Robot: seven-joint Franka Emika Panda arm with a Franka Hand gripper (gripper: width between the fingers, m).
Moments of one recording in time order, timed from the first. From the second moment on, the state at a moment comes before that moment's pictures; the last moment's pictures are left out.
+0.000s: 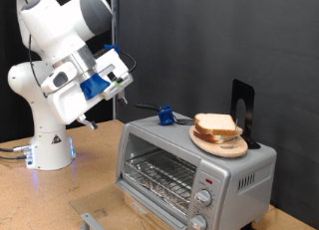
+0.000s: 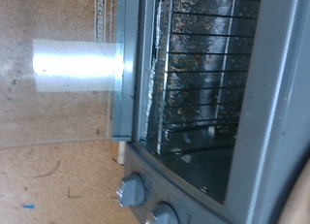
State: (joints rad) arm 0.11 -0.31 -0.30 -2.45 0.59 2.31 0.19
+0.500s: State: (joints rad) arm 0.17 -0.31 -0.24 -2.32 0.49 2.09 0.04
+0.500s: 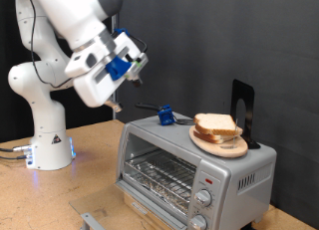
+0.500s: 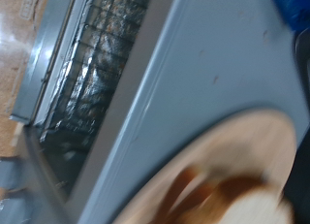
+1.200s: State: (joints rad) arm 0.22 -0.34 -0.15 -2.28 0.35 2.04 -0.06
